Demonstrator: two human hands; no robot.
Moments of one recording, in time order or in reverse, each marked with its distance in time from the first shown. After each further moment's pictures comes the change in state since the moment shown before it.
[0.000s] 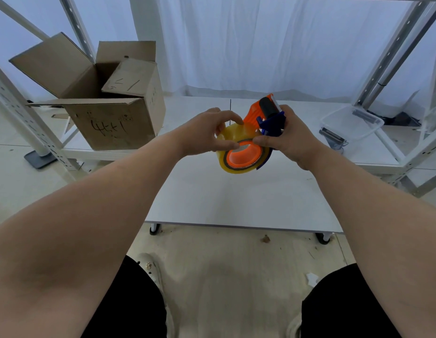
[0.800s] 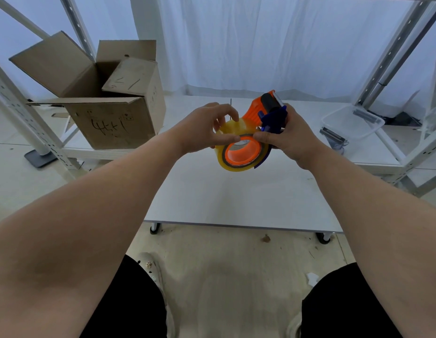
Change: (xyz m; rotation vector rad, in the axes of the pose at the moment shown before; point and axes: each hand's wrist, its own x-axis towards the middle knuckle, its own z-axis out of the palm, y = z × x) left_hand -0.001 0.001 -0.003 -0.028 0.092 0.015; right_hand 0.001 -0.001 0.003 0.022 0.049 -0.018
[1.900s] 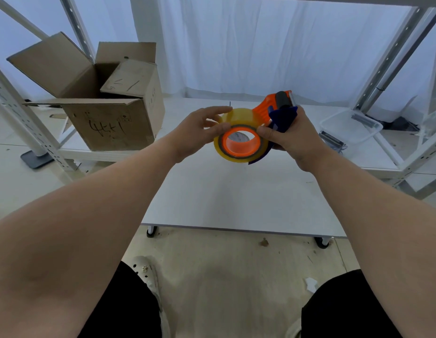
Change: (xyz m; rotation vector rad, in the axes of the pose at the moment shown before) left_hand -0.006 -0.005 0.007 -0.478 0.073 -0.202; right_hand 0.004 0.004 -0.007 0.128 0.071 0.031
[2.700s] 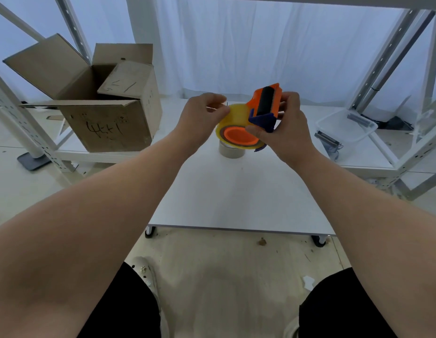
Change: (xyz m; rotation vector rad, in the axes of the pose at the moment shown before) left_hand 0.010 0.024 0.012 0.017 0.310 0.018; right_hand -0.008 -0.011 0.013 -0.349 0.163 -0.292
